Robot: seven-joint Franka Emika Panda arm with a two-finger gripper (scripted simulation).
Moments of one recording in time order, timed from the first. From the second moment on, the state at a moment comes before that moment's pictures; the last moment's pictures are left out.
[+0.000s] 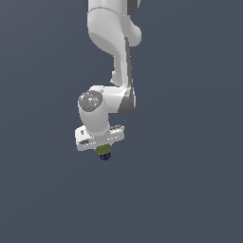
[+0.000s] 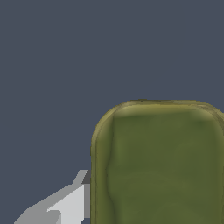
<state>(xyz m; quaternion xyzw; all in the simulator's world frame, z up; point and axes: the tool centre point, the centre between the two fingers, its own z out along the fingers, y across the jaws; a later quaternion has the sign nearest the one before) 0.036 -0.087 0.086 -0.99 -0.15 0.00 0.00</state>
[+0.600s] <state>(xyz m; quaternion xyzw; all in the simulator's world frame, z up) -0.010 -0.065 0.172 -0.99 -0.15 0.00 0.00</state>
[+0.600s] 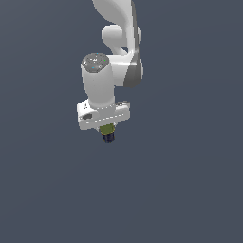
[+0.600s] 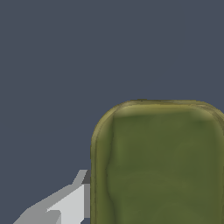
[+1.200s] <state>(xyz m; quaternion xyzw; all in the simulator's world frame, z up) -0.048 -0.047 0.248 -0.99 -0.15 0.00 0.00</state>
